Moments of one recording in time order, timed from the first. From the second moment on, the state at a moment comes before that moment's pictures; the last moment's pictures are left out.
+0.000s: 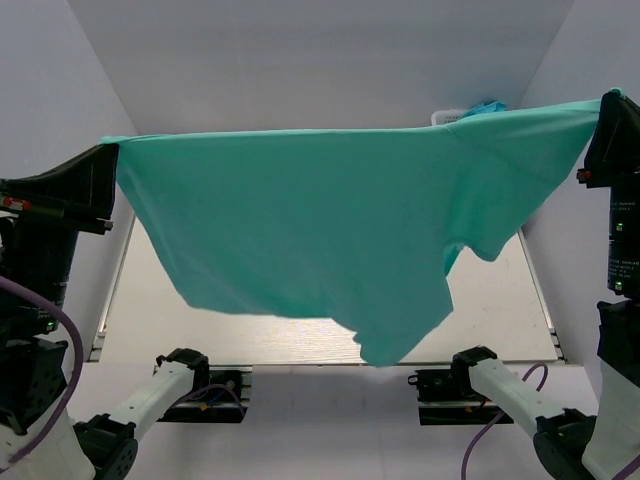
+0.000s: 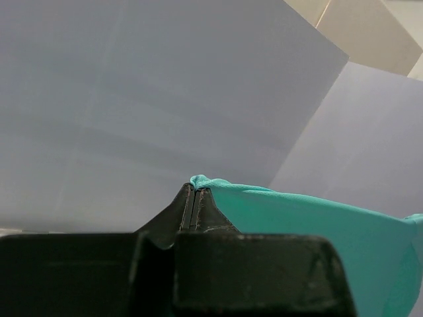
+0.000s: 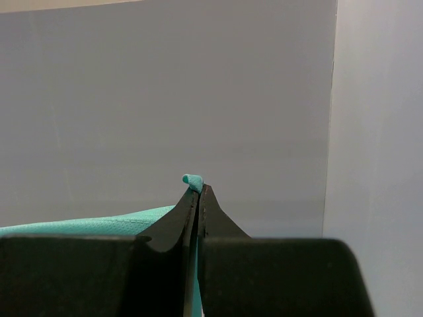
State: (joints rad) left arm -0.28 0.84 1.93 -0.61 -0.07 -0.48; right arm 0.32 0.87 1.85 -0.34 0.22 -0.07
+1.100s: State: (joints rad) left arm -0.12 2.24 2.01 -0.90 -0.48 -0.65; right arm 0.27 2.19 1.90 -0.38 0.10 0.07
